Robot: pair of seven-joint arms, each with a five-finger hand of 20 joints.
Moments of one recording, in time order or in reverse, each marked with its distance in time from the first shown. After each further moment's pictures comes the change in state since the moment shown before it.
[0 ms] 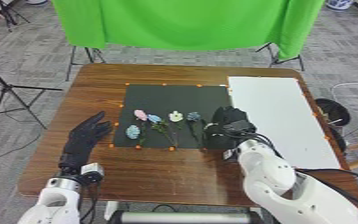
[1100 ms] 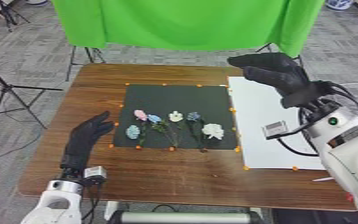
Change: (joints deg) left arm 0.9 -0.7 0.5 -0.9 7.3 0.7 4.9; right arm -22.8 -3.4 49.6 -17.4 45.4 -21.3 -38.0
